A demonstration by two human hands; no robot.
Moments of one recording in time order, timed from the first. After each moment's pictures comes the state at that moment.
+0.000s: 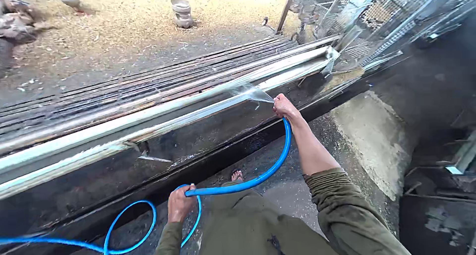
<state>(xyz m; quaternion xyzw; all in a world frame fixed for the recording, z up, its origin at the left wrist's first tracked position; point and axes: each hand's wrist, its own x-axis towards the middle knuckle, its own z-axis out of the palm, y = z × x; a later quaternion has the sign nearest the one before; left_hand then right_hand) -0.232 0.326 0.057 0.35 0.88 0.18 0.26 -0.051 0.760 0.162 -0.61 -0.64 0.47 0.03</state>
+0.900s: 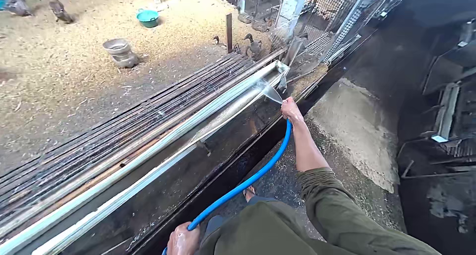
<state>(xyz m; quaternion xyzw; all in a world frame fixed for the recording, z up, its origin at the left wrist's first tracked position) -0.059 0.694 0.092 0.27 0.89 -0.01 0.37 0.203 1.136 0.140 -0.73 -0.52 0.42 0.18</state>
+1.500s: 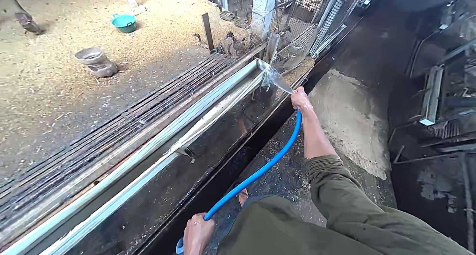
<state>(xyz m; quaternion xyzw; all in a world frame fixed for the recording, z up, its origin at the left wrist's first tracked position) 0.045 0.773 0.098 0.32 0.85 -0.04 0.41 0.346 1.214 0.148 -0.76 -0.51 0.36 0.17</state>
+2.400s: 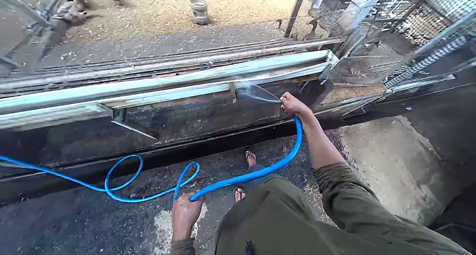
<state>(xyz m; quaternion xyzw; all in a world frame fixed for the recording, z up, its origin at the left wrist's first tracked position) 0.157 0.444 0.105 0.09 0.93 0.15 0.31 0.230 0.931 0.126 -0.46 -0.72 0.51 -0.03</state>
